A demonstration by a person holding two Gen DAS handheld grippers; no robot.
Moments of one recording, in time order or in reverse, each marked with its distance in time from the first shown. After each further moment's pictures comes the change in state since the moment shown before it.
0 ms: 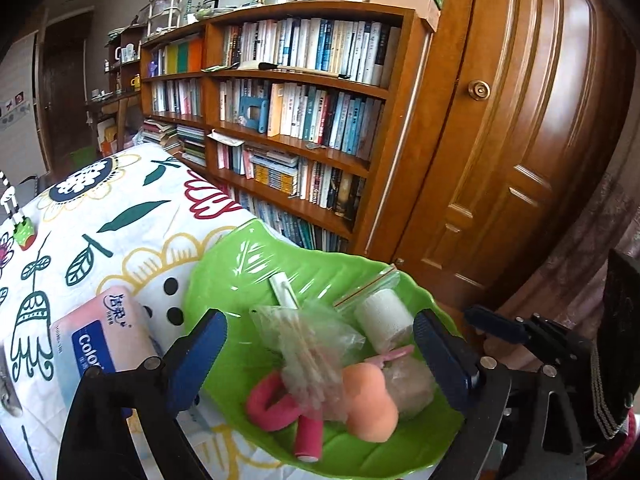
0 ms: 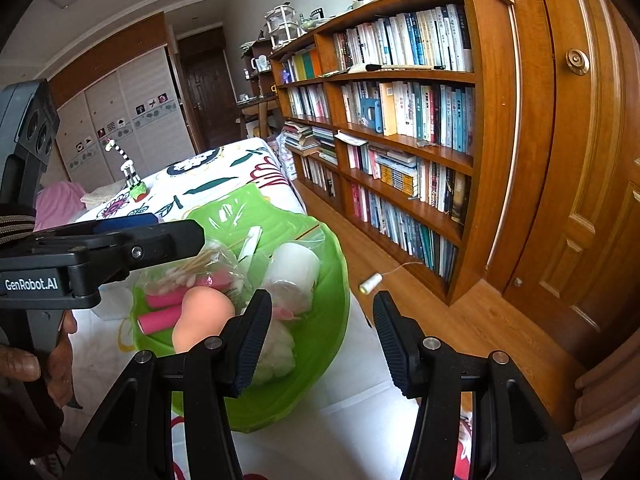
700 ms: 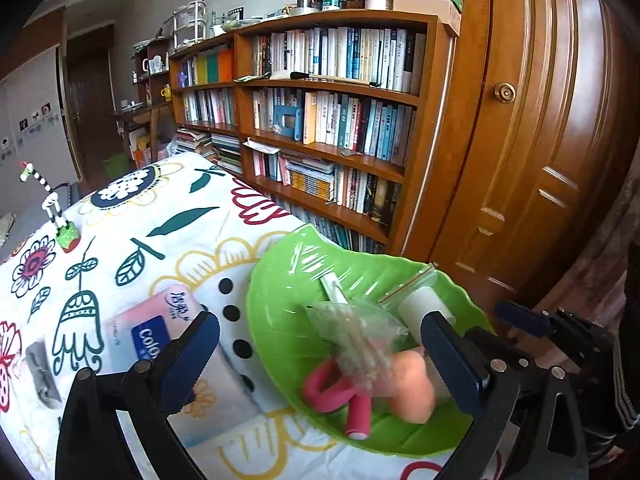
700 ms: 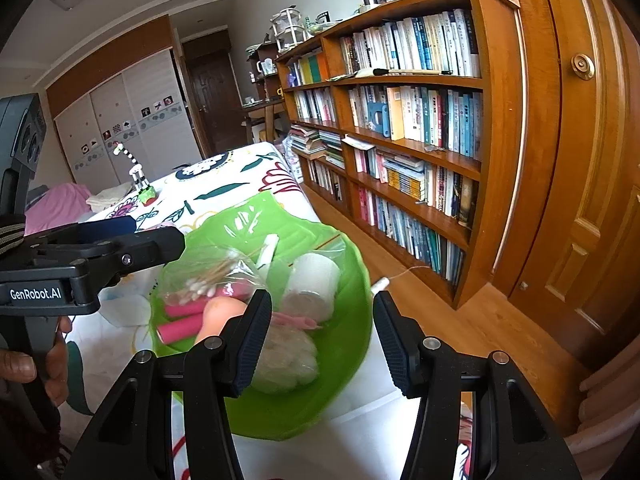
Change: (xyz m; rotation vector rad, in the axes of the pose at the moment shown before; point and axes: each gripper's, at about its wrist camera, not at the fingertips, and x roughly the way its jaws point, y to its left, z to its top) left arm -0.024 0.014 -0.005 0.006 -0.022 0.135; right arm -0.002 0.014 0.006 -0.002 -0.012 0.015
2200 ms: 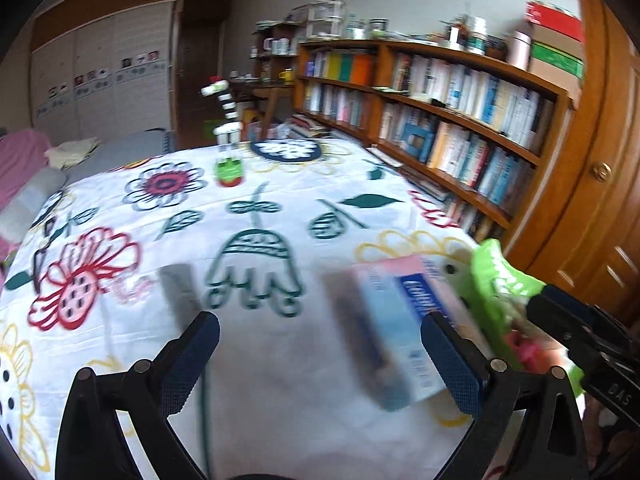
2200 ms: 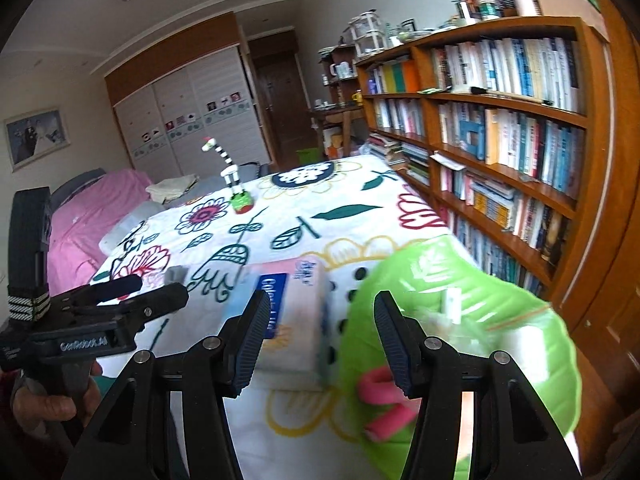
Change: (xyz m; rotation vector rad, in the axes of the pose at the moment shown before) left arm -0.066 0.157 -0.057 -0.311 -0.044 0.248; right arm 0.030 0.130 0.037 -0.095 -0.023 0.222
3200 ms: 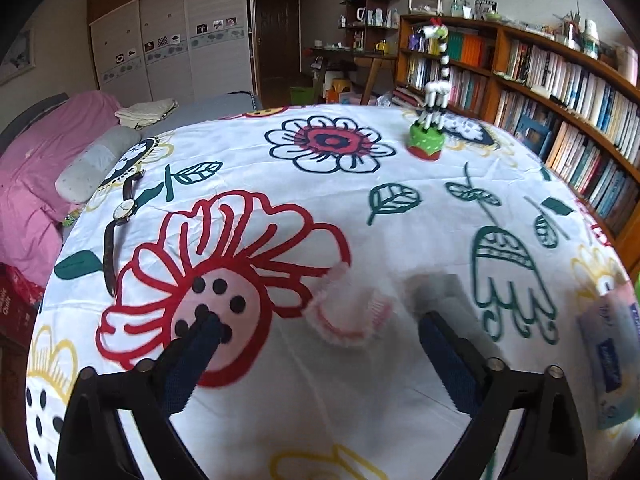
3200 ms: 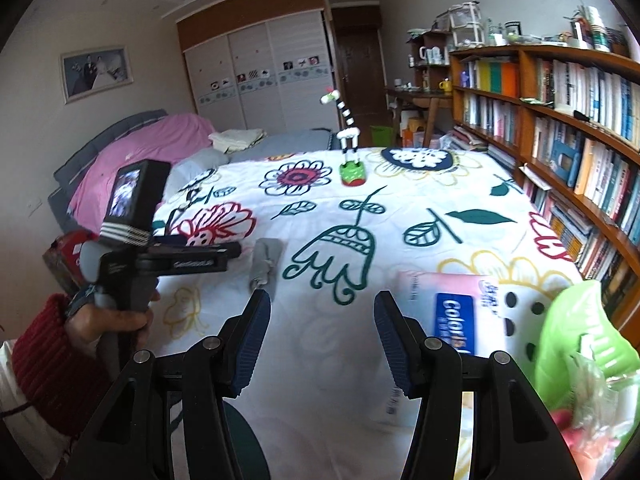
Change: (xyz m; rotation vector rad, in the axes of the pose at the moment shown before) left arm 0.061 0.162 0.009 -0.094 0.116 0.269; right arm 0.061 0.125 0.003 -0.216 0.102 0.194
